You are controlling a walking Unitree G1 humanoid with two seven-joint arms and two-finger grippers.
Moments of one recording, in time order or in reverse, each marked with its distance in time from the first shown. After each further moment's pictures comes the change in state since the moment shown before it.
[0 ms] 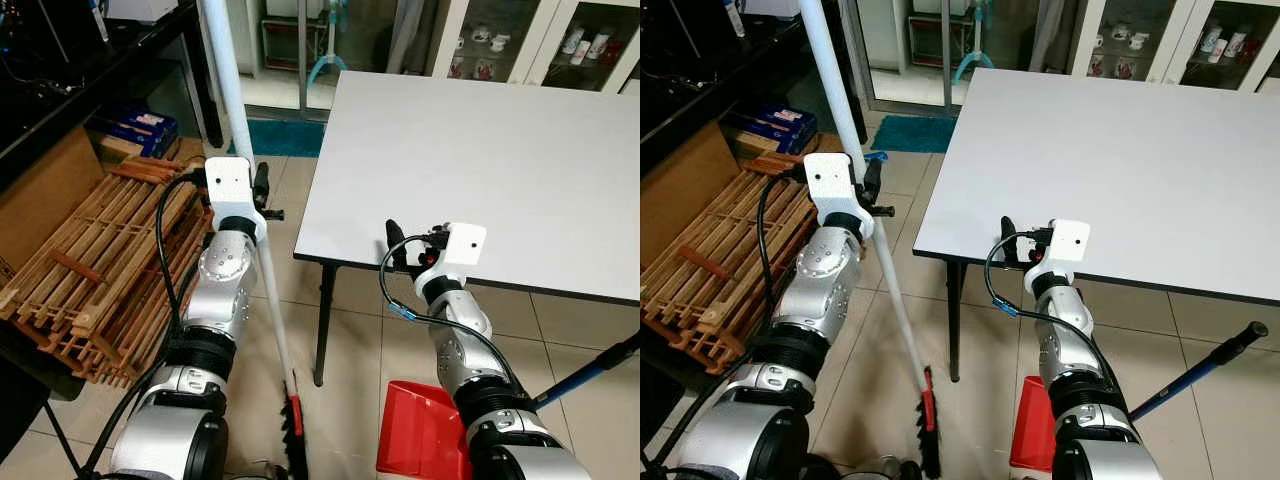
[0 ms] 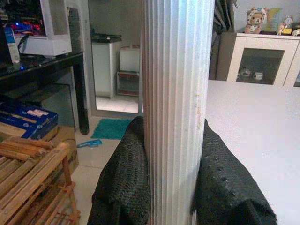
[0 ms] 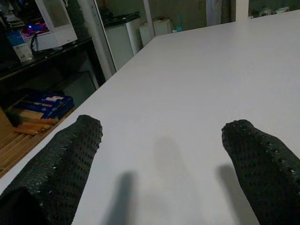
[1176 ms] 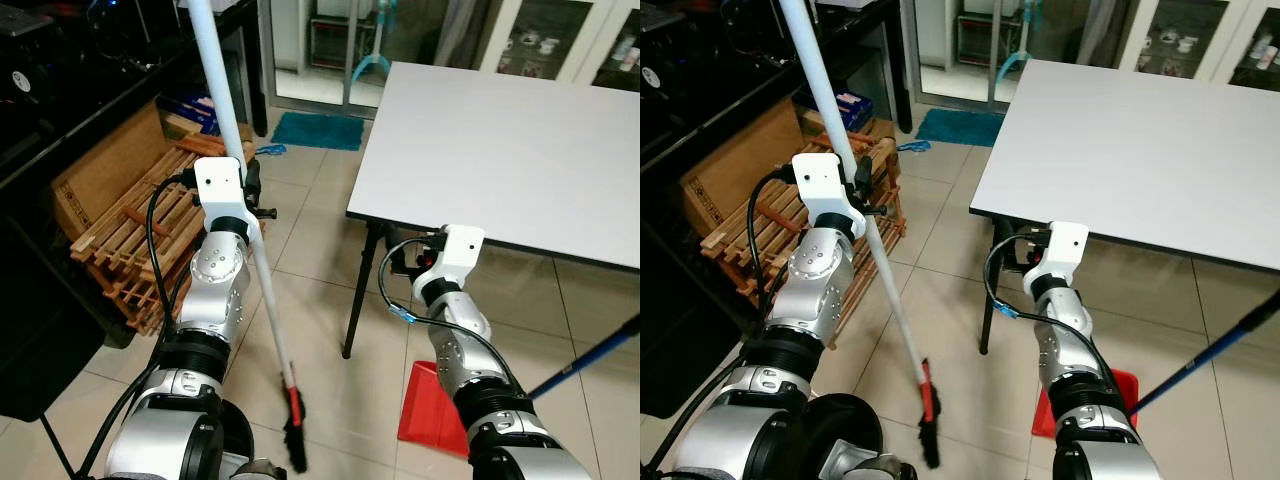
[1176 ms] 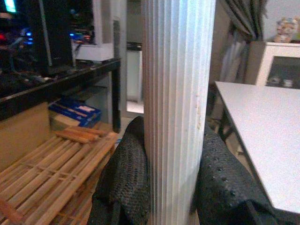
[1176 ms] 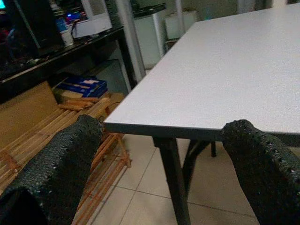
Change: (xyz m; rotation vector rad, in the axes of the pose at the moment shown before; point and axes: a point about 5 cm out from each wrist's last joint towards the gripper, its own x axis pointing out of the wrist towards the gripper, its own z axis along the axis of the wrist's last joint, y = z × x) left arm -0.002 0.005 0.002 0.005 -0.027 0.007; right arm -0.001 -0.002 -0.002 0.002 0.012 -0.006
